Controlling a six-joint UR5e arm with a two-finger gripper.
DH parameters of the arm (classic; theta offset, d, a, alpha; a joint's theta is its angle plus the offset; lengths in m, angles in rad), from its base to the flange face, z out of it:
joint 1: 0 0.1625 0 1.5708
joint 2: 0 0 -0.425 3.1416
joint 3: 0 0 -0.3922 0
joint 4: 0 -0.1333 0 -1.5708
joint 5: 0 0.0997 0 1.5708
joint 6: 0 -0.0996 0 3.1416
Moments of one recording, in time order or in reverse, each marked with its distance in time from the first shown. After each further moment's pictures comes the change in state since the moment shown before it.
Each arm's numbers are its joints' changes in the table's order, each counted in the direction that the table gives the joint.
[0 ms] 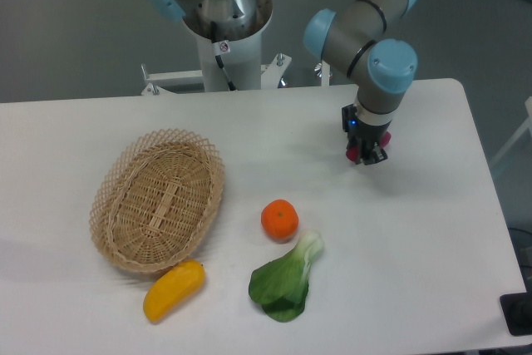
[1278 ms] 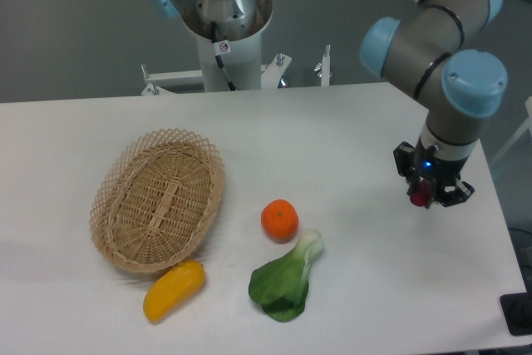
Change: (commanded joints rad) arm -0.071 -0.250 -0.543 0.207 -0.008 0.316
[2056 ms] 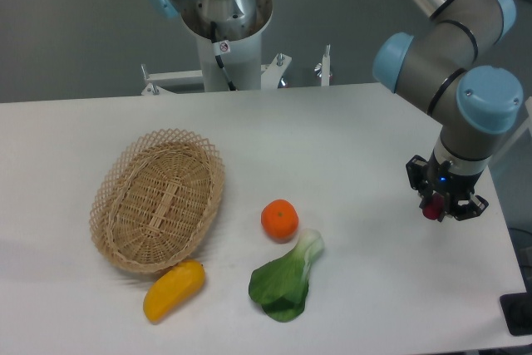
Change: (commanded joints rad) arm 0.000 -0.015 -0.022 0.005 0.000 0.000
